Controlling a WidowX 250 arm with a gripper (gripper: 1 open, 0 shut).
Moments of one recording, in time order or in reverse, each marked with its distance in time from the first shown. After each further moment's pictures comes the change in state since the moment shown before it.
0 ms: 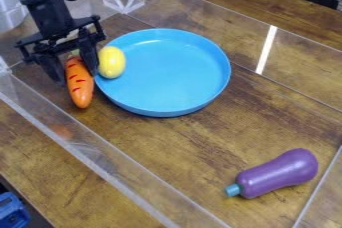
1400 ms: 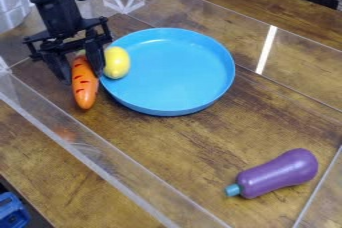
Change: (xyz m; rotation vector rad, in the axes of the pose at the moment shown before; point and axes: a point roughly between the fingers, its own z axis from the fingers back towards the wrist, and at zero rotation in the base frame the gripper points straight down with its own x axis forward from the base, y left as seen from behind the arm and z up) arm -0.001 -0.008 -0.001 0.029 -0.003 -0.098
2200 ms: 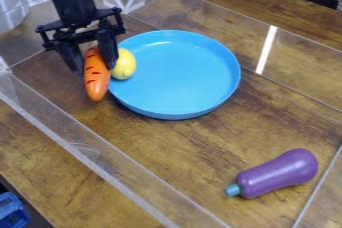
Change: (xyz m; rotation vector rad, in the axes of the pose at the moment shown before) arm 0.002 -0.019 0.009 -0.003 0.019 -0.072
